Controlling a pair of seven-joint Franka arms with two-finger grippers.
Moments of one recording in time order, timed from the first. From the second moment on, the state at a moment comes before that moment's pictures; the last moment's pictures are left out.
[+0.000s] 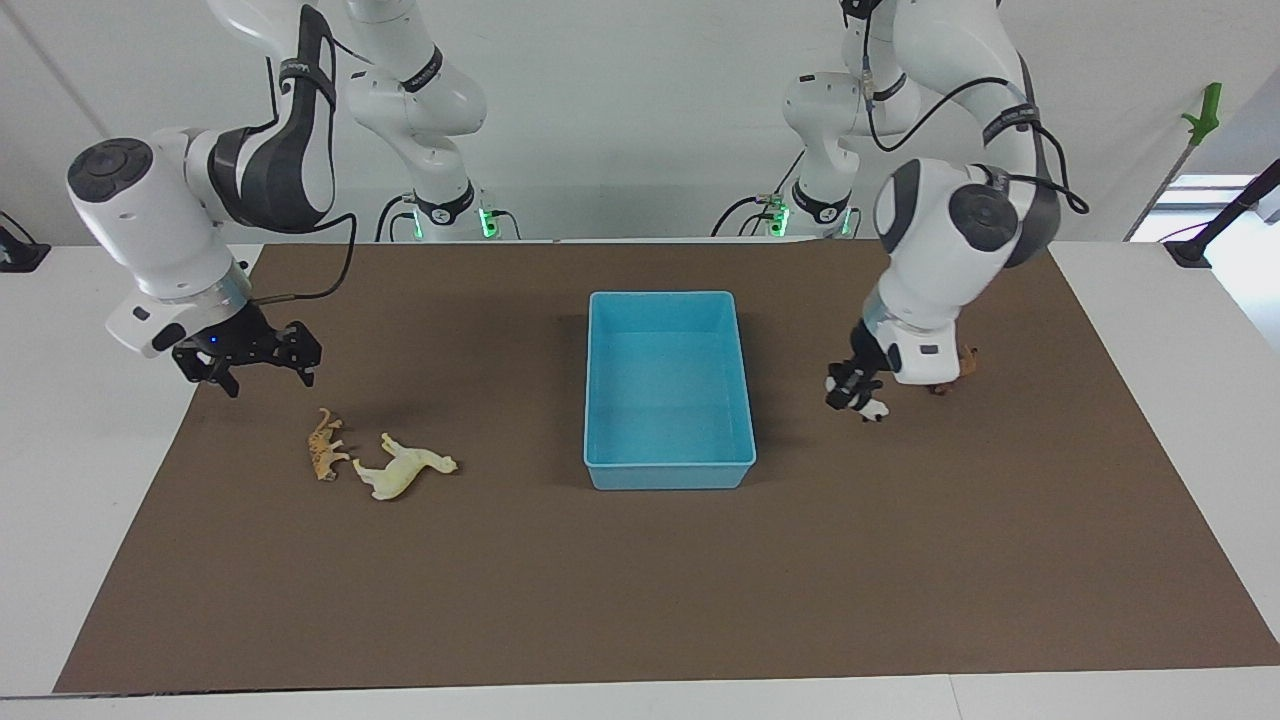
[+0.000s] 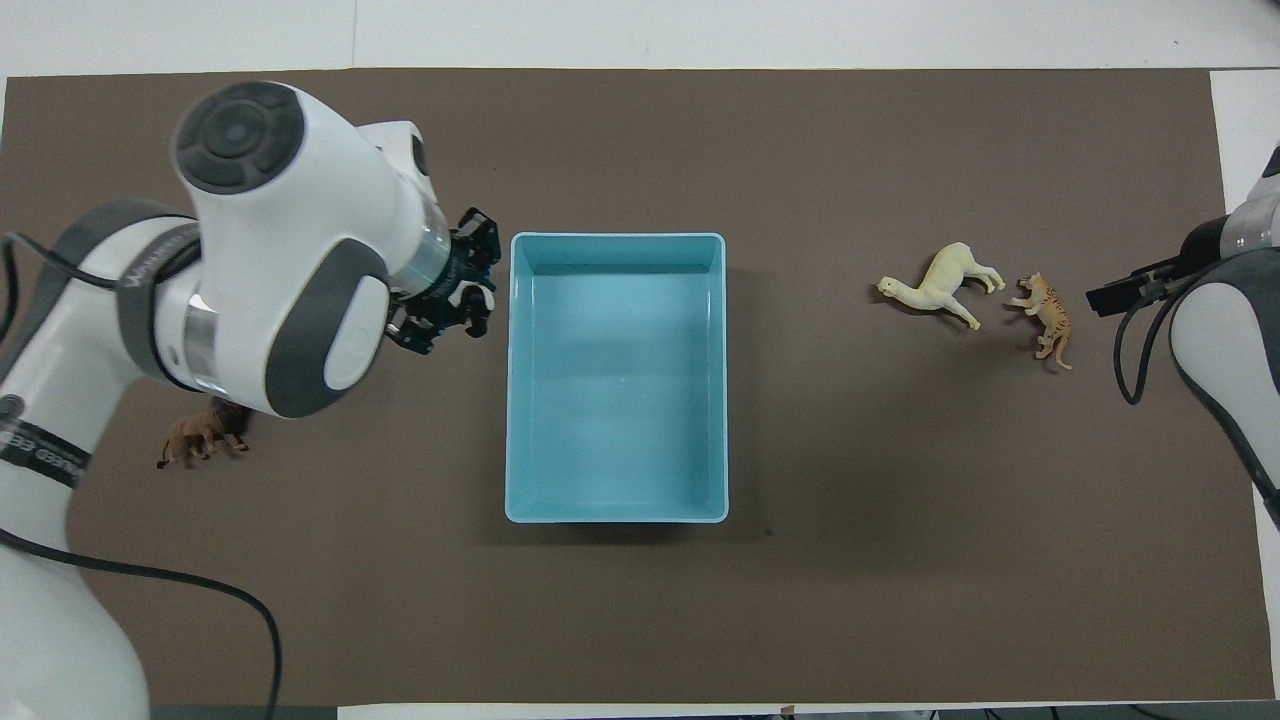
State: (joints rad) left arm -0.42 0.25 -0.13 -1.66 -0.07 1.95 -1.36; right arm -0.14 0.13 -0.03 -1.95 -0.03 2.16 -0.55
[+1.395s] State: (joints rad) left arm -0.27 0.14 -0.09 -1.79 0.03 1.85 -0.92; right arm -0.15 0.30 -0.03 -2.05 0.07 2.33 -0.48
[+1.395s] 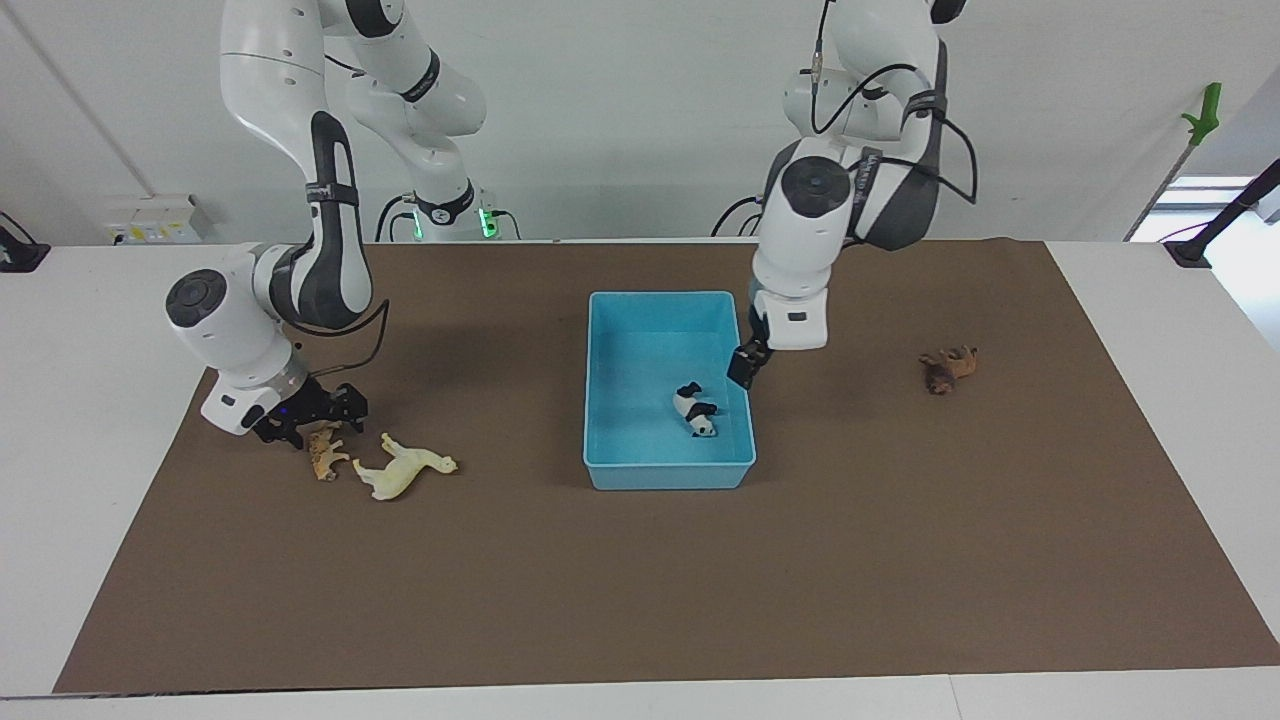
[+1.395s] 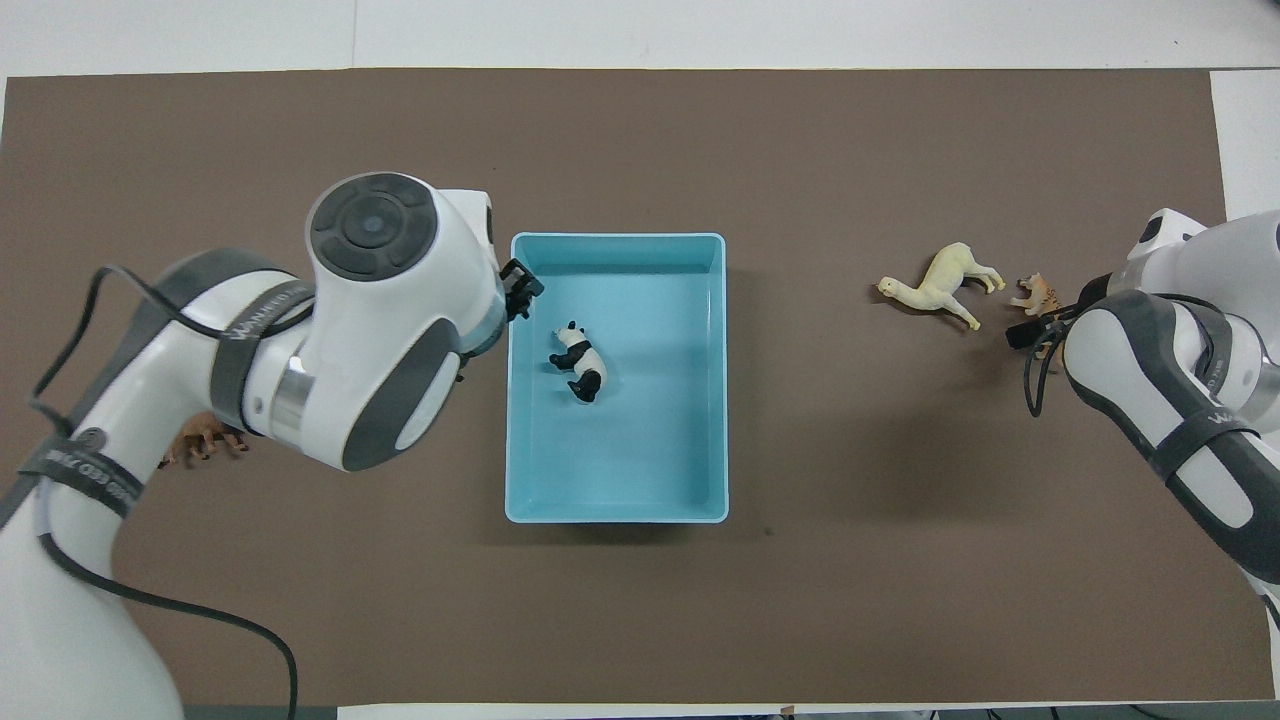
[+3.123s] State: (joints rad) left arm 0.22 0.06 -0.08 -2.28 0.07 2.27 0.67; right arm 0.60 0.21 0.01 -1.66 0.10 1.89 1.02
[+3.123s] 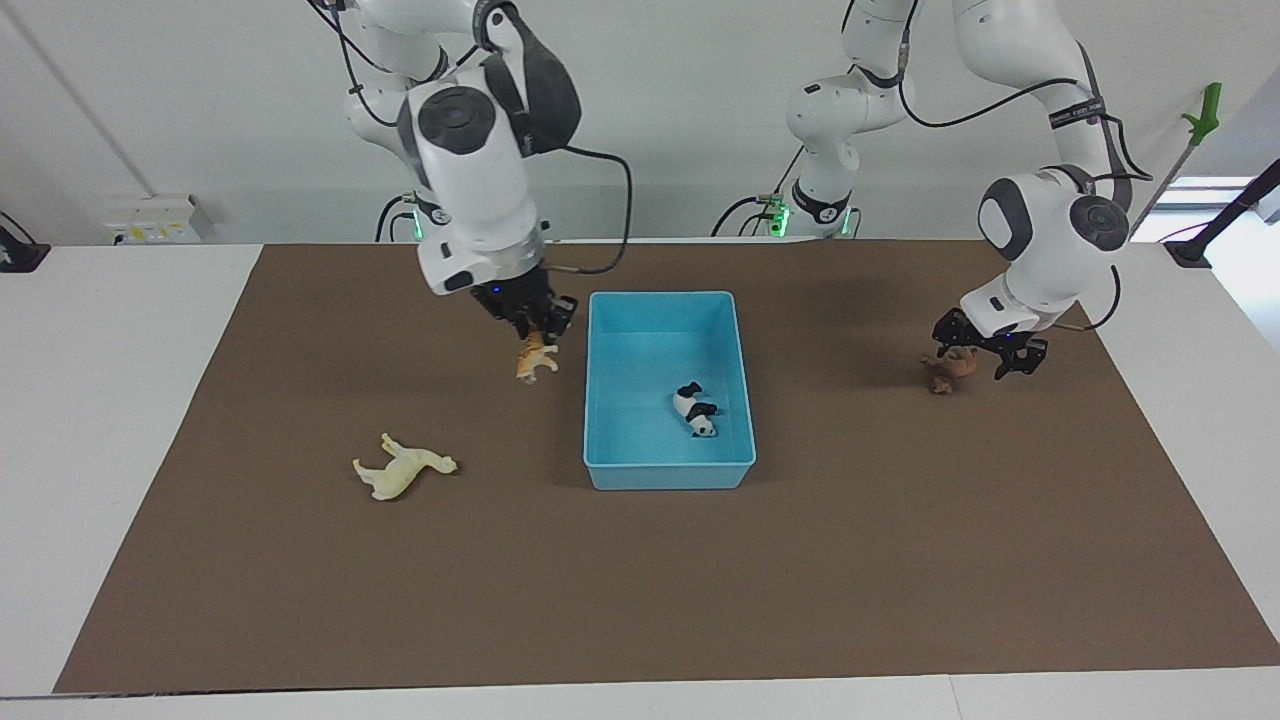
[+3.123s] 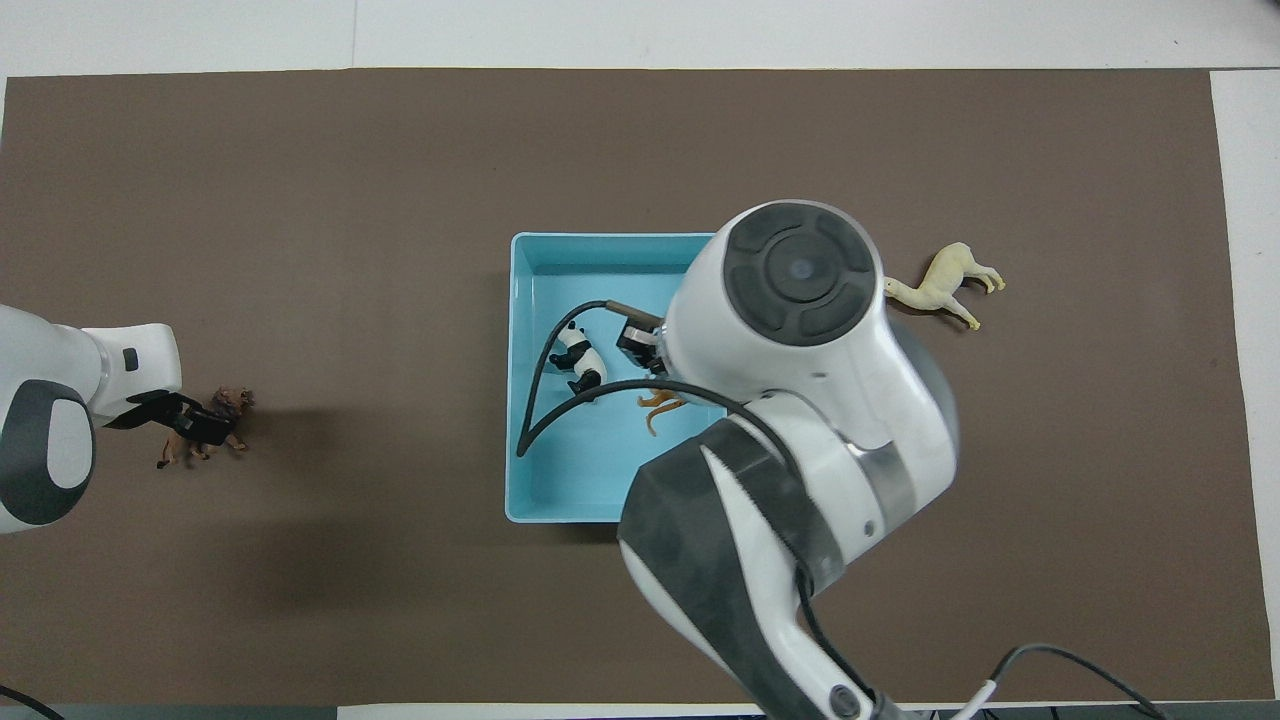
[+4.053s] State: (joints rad) left arm 0.23 0.04 -0.09 -2.32 0.07 2.28 0.50; right arm 0.56 0.20 -0.02 -1.71 0.08 1.86 0.80
